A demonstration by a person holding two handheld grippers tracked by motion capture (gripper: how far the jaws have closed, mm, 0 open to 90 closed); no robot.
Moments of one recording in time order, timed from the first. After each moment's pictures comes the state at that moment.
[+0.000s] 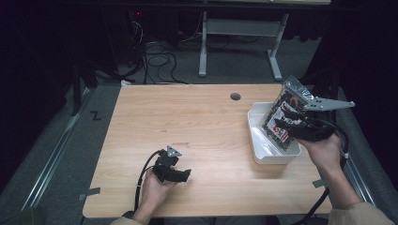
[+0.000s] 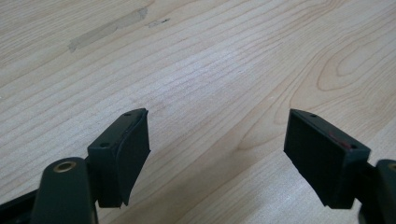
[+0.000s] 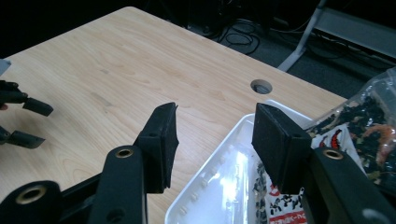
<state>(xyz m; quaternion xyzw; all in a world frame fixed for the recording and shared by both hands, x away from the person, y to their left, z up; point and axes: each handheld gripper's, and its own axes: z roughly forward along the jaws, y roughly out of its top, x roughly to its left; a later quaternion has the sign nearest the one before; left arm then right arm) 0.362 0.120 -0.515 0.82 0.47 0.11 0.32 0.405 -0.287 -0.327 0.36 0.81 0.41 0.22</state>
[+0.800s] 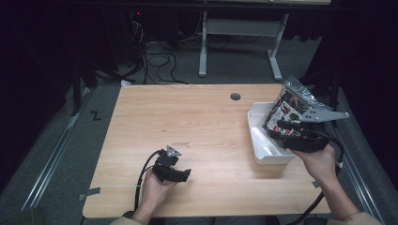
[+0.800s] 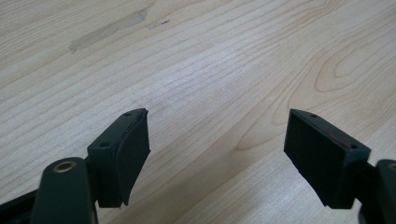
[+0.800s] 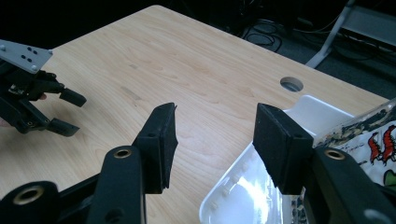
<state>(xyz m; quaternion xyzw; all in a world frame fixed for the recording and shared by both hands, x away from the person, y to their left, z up) 0.362 0.120 -0.513 0.82 0.47 0.11 0.32 0.384 -0.277 -0.341 0.34 0.81 0.43 0.18</state>
